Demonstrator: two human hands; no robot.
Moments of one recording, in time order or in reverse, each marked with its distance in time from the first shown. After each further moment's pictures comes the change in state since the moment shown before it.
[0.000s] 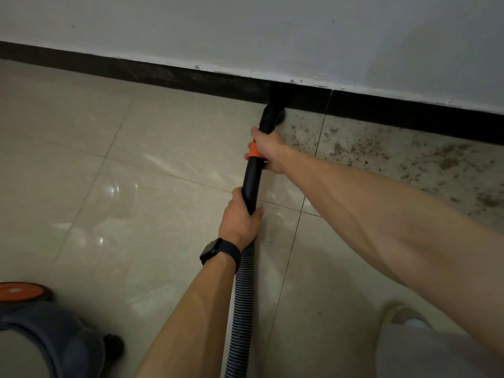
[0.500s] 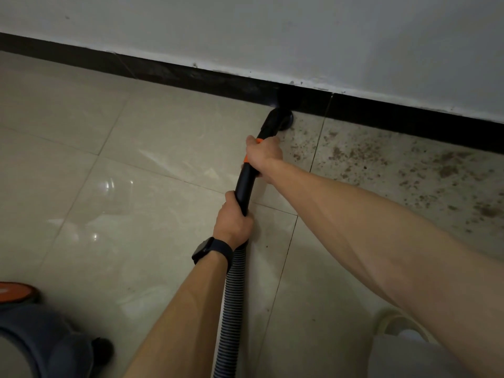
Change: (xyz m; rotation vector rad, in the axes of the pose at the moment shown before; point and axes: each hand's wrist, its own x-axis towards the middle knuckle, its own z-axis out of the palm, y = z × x) left_hand 0.013 -0.001 0.000 0.035 -0.025 -0.061; right_hand 0.008 0.013 0.017 -0.185 0.162 -0.045
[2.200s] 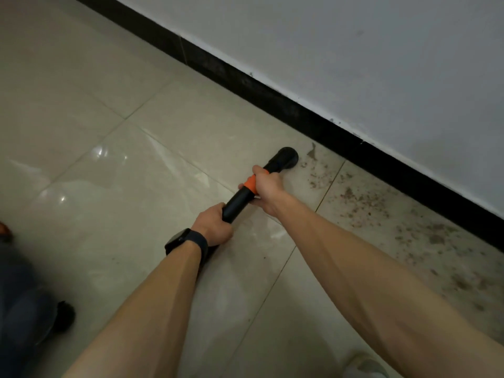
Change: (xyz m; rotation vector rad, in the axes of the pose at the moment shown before) left_hand -0.003 -0.057 -0.048 -0.056 -0.122 -0.087; right_hand -0.049 0.023 0.036 0.145 -0.174 0.105
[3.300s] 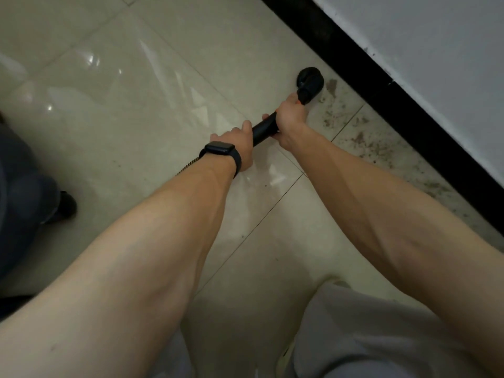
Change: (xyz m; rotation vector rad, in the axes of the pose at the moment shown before) left_hand -0.014 0.014 0.028 0.422 0.122 0.120; right_hand -0.022 0.009 -0.007 -0.076 0.131 -0.051
